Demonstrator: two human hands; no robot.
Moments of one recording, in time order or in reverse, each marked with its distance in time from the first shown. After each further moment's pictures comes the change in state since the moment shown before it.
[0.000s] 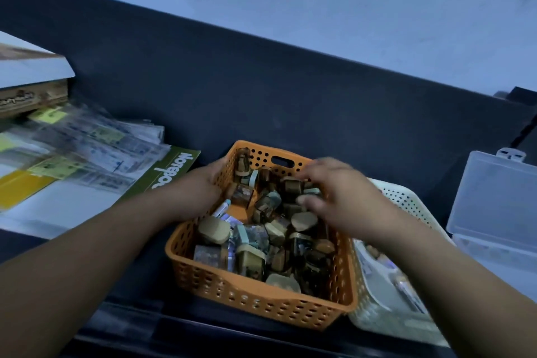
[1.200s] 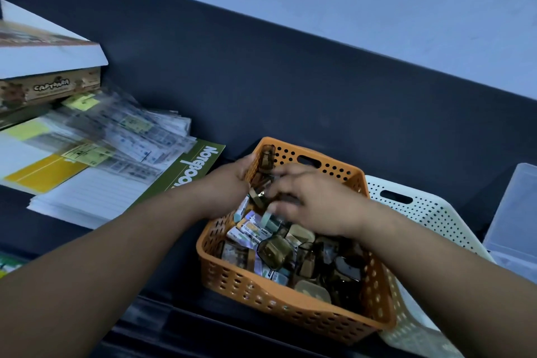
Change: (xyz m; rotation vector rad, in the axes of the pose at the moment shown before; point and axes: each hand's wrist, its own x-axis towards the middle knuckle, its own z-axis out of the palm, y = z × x) left_hand 0.012 -0.014 0.001 -0.067 0.058 -0.037; right_hand 0.052 -0.039 0.039 -0.063 -0.285 -0.190
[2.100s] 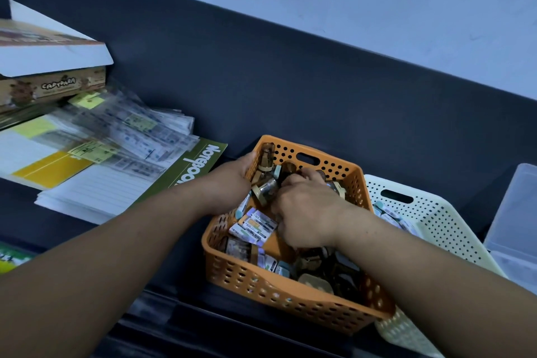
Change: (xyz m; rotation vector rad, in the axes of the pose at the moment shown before) left_hand -0.001 0.004 -0.001 -0.016 -0.032 -0.036; right_hand 0.003 -0.020 0.010 -0.364 -0.182 0.002
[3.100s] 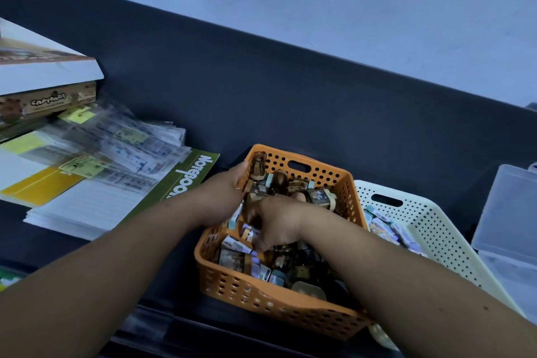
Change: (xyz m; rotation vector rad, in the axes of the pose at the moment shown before) left_hand -0.006 0.004 0.000 -0.017 -0.016 -0.001; right_hand 0.032 -0.012 0.004 0.275 -0.242 0.169
